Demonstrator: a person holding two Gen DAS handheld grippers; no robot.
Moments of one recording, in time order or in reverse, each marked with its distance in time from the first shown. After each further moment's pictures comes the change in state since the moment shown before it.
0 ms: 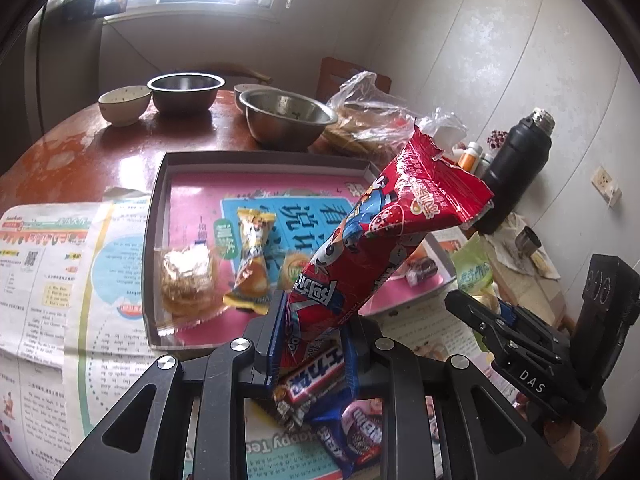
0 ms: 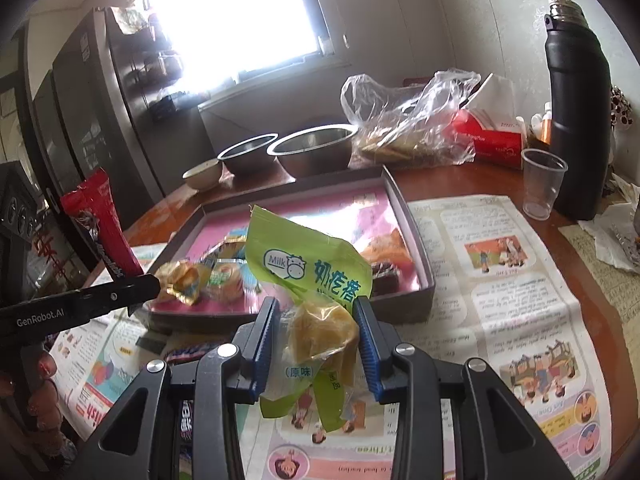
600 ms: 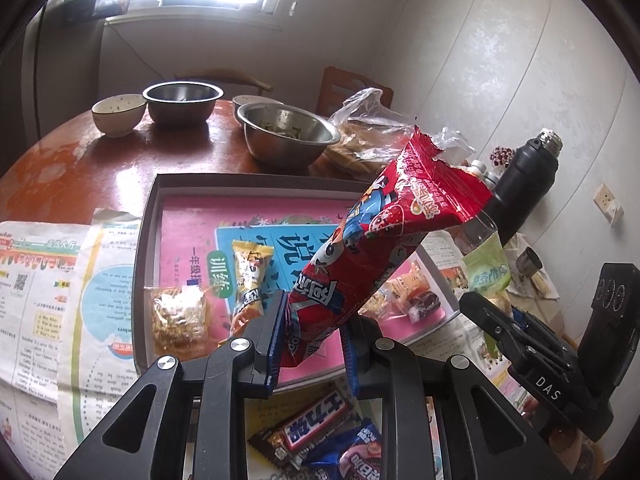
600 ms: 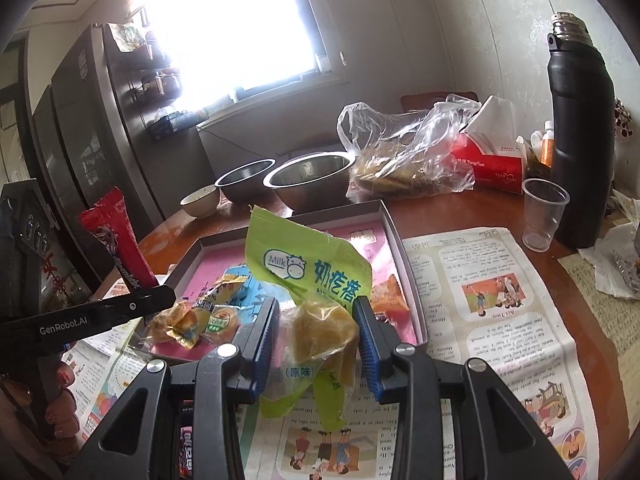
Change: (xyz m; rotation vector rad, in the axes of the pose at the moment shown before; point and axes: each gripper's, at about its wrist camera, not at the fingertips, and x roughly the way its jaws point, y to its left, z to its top) left arm 0.016 0.003 0.025 -0.022 -0.027 -0.014; right arm 0.004 -0.005 0.029 0.011 -0.055 -0.002
